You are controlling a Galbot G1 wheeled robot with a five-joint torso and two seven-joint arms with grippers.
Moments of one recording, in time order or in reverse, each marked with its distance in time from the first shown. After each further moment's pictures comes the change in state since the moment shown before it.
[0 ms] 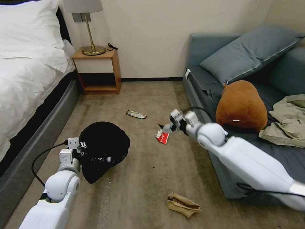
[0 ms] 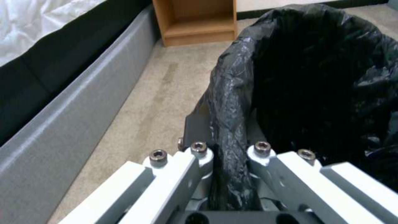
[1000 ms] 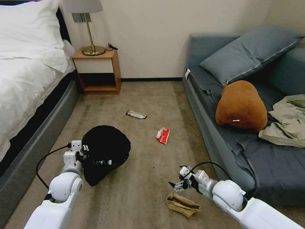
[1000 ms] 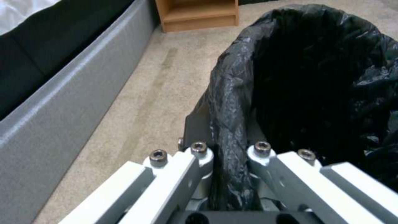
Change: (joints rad) left arm 0.018 -0.023 0.005 0.048 0.022 -0.025 0.012; right arm -0.619 -0.012 0.274 0.148 -0.309 0.010 -0.124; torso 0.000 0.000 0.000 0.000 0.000
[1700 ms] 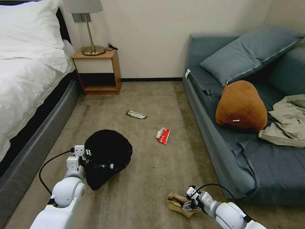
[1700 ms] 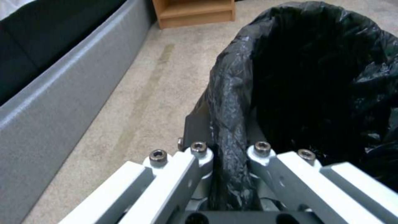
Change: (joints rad) left arm 0.038 -0.017 0.010 0.024 0.031 -0.040 0.015; right arm -0.124 0.096 0.062 -0.193 -0.136 0.076 -0.013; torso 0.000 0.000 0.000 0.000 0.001
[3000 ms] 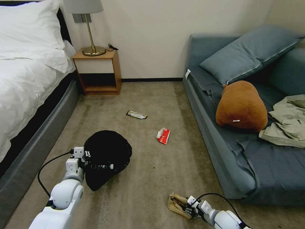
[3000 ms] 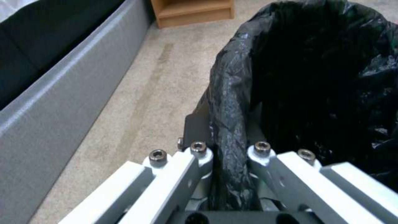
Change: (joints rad) left arm 0.000 0.023 0.003 0.006 -0.004 0.009 0.009; right arm 0.010 0.081 0.010 -0.192 -0.087 0.113 -0.051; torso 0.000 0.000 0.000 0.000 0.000
